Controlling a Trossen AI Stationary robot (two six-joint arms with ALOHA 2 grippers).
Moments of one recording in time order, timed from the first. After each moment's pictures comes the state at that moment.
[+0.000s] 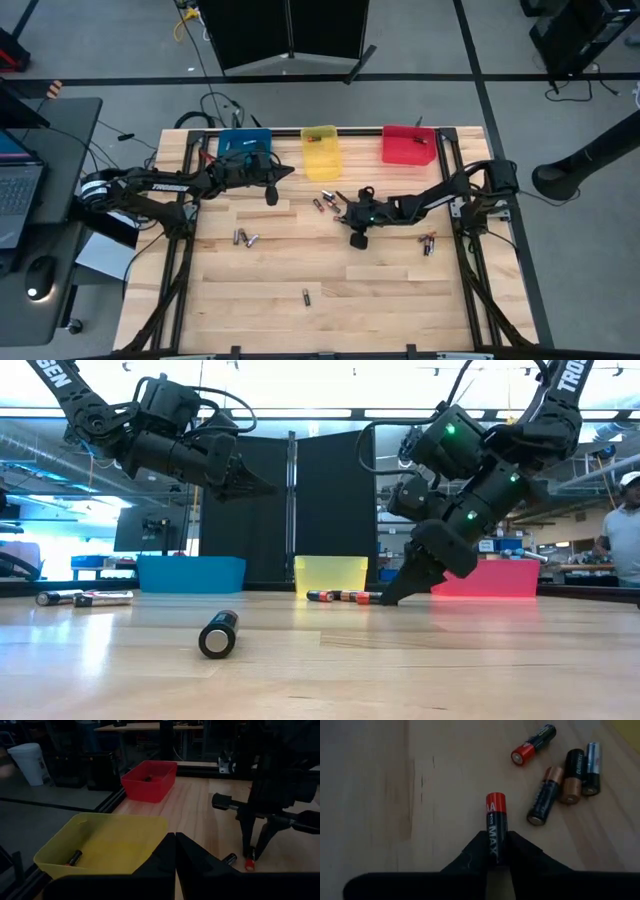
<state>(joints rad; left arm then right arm) 0.43 1.27 0.43 0.66 0.13 0.07 -0.02 1.74 0.61 0.35 0.16 0.11</state>
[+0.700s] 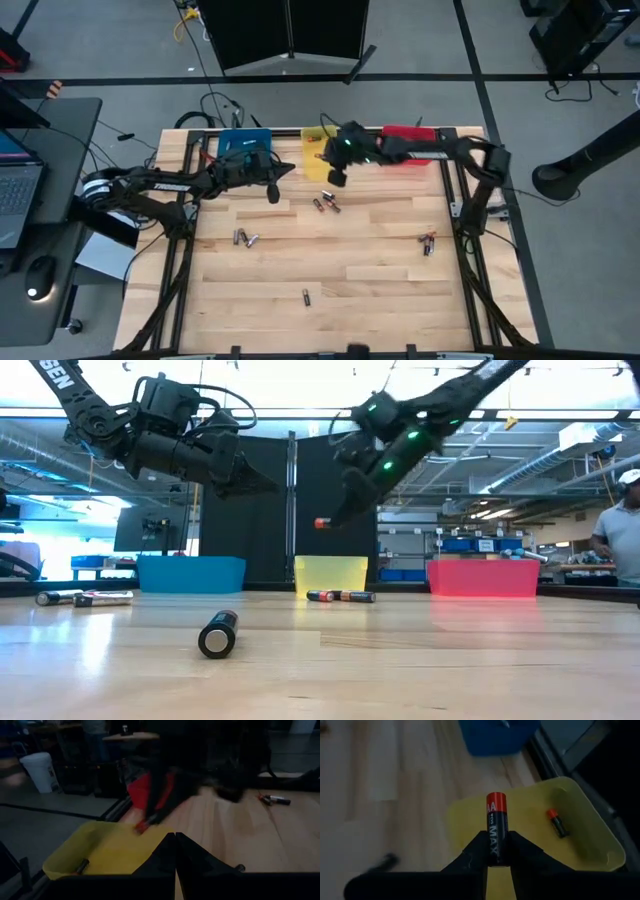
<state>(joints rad) 0.43 1.29 0.43 0.72 0.10 0.07 -0.43 1.79 1.21 -0.14 -0.02 -0.23</state>
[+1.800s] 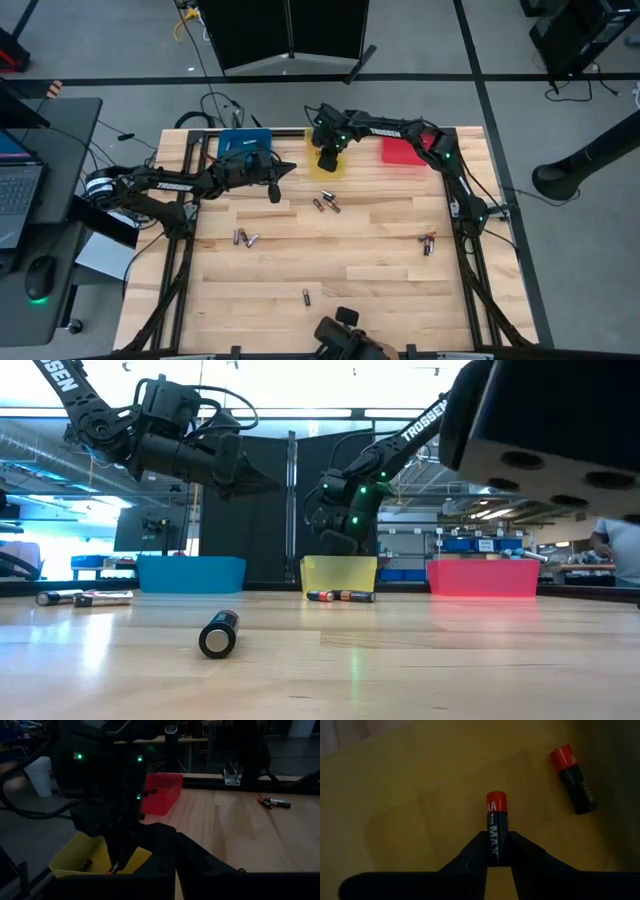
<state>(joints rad) 0.43 1.32 0.43 0.77 0.10 0.07 -0.59 2.29 1.79 -0.65 -0.14 -0.26</state>
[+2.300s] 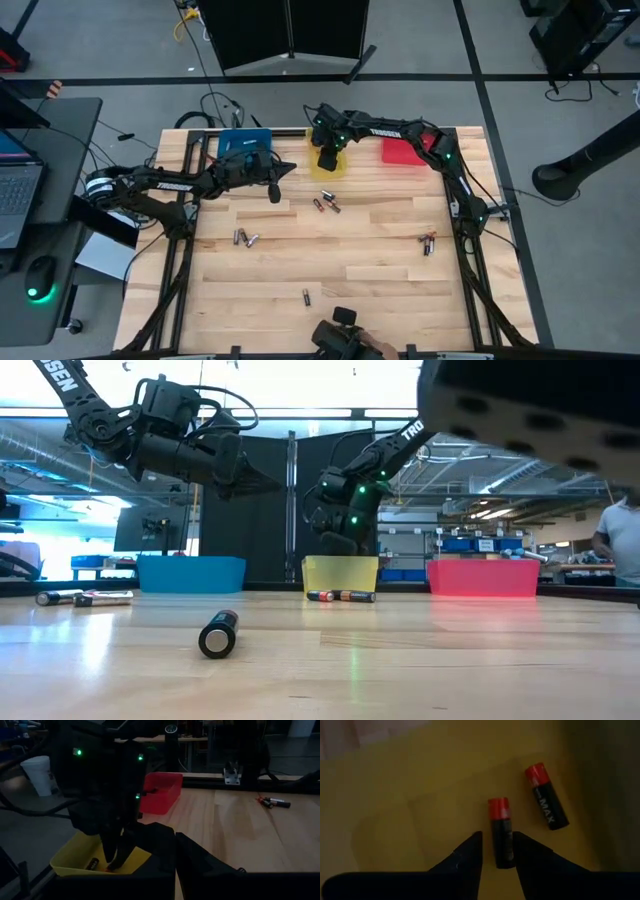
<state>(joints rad) 0.43 1.32 0.43 0.77 0.10 0.07 -0.58 2.28 1.78 -0.63 -0.08 -0.28</state>
